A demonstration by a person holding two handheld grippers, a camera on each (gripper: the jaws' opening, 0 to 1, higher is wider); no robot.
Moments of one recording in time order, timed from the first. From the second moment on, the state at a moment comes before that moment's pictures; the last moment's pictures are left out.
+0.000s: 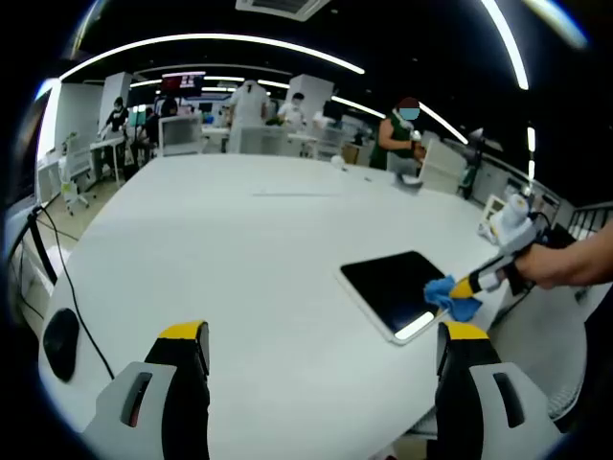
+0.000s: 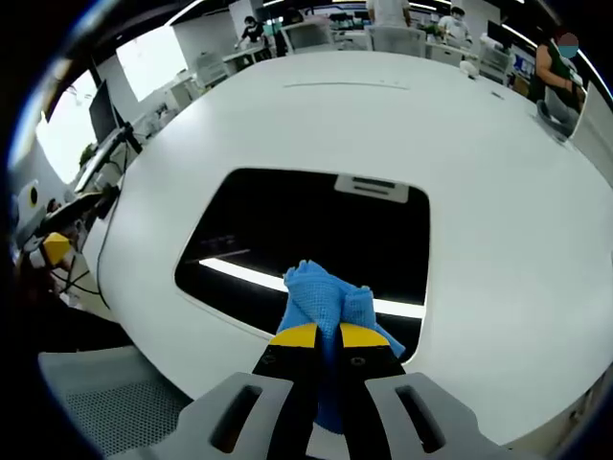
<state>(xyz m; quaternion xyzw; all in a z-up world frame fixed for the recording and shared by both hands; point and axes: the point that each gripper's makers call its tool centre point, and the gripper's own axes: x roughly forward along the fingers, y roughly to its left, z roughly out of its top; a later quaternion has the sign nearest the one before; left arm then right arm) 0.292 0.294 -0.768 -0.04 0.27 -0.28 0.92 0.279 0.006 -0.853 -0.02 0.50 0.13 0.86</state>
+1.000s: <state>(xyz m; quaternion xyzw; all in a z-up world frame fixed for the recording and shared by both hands) 0.290 0.295 -0.763 -0.05 0.26 -0.28 0.92 0.281 0.068 -0.853 -0.03 0.49 0.18 0.85</state>
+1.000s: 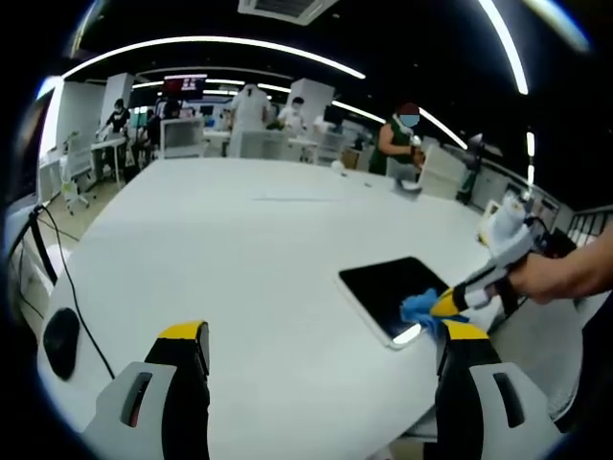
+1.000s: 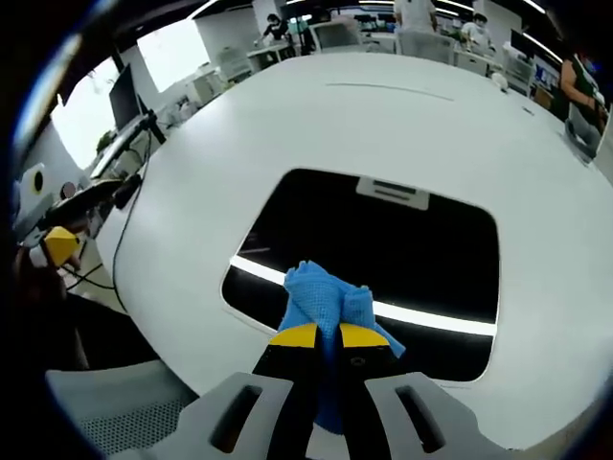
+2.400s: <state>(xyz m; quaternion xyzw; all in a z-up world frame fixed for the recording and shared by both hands) 0.286 0.299 -0.760 -0.05 0.26 -0.28 0.92 0.283 0.097 -0.854 -0.03 0.49 0.21 0.85</state>
